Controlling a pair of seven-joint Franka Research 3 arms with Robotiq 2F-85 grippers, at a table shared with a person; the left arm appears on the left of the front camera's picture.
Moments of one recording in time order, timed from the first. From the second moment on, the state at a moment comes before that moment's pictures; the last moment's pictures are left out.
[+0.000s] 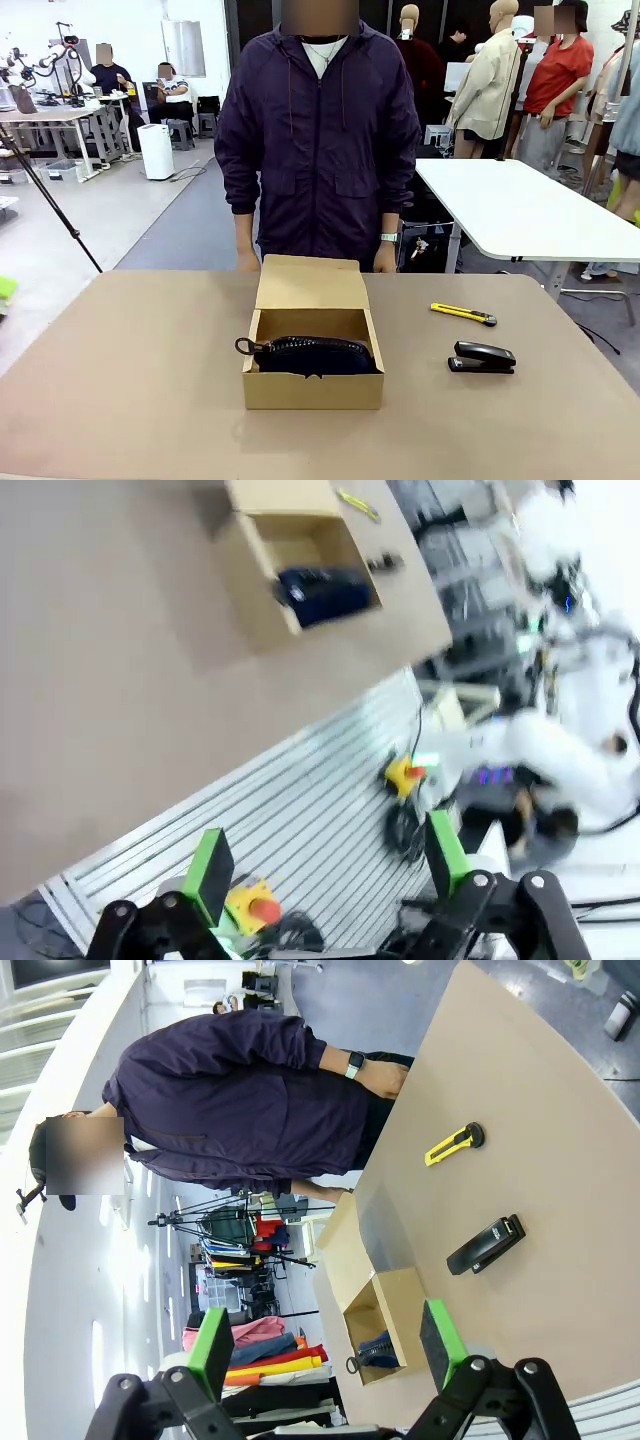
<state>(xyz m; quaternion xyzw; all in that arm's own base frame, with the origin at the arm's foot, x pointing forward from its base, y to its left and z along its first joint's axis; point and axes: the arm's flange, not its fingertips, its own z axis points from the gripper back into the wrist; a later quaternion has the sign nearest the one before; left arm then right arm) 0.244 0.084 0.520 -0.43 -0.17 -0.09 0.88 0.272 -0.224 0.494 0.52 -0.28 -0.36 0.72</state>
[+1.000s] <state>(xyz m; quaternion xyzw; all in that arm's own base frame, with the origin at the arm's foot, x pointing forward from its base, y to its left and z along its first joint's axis) 0.248 0.048 0.524 -0.41 -0.15 -0.16 0.88 0.272 -0.224 0.494 0.52 -0.28 -0.36 0.72</state>
